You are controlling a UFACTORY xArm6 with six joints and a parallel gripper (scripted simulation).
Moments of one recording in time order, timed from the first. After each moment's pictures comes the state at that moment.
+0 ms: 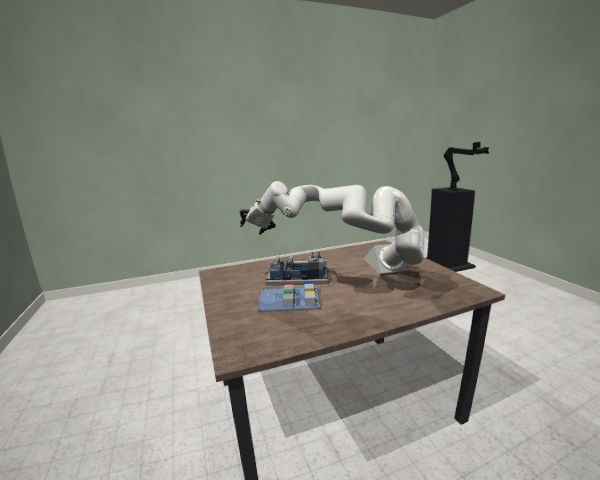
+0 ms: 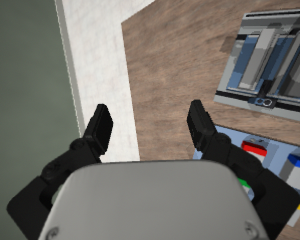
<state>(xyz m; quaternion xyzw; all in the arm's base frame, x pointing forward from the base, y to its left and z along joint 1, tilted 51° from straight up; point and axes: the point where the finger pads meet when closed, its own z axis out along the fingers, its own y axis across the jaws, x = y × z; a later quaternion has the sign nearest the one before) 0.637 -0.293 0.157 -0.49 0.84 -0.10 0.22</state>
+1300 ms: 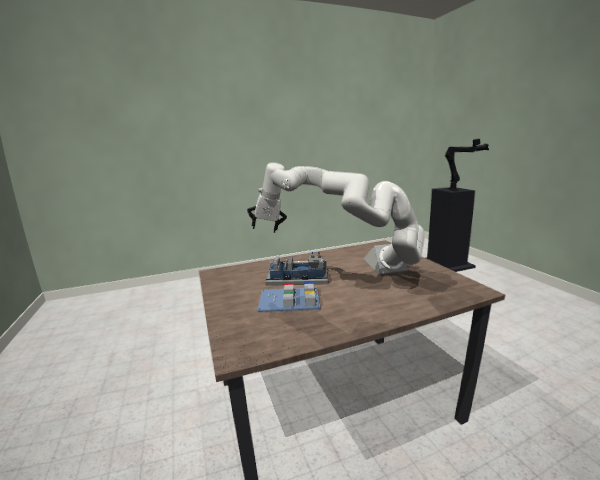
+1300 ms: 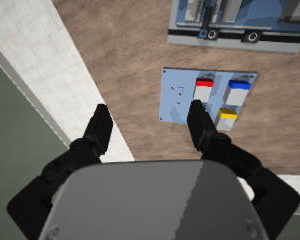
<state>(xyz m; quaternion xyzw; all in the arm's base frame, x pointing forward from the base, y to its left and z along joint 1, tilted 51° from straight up) 0.588 -0.256 0.201 -0.52 0.80 0.12 0.28</state>
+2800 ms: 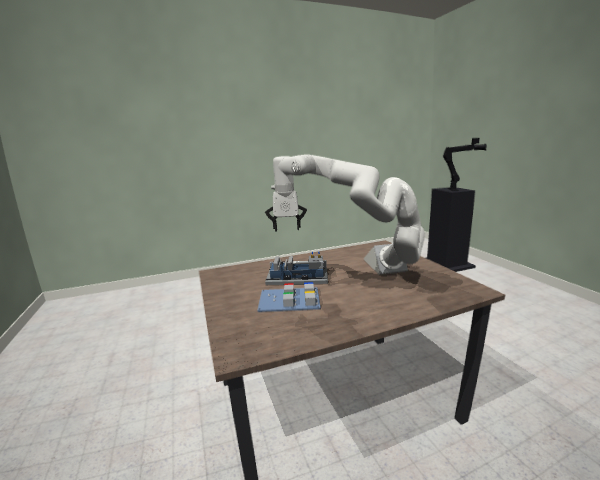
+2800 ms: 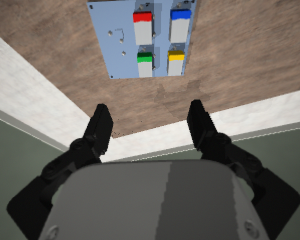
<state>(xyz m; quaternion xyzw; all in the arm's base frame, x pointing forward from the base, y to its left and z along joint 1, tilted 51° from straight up) 0.509 -0.195 0.276 -0.52 0.74 0.30 0.31</state>
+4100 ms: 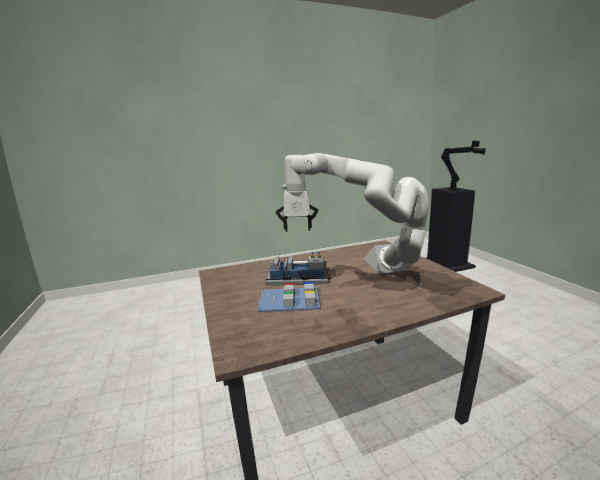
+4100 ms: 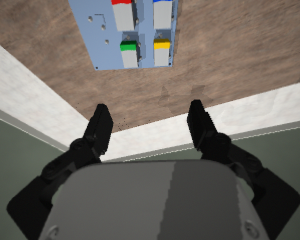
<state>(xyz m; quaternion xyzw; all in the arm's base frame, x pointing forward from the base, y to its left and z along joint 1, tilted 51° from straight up) 0.475 -0.168 0.307 -0.52 0.74 0.30 0.31</state>
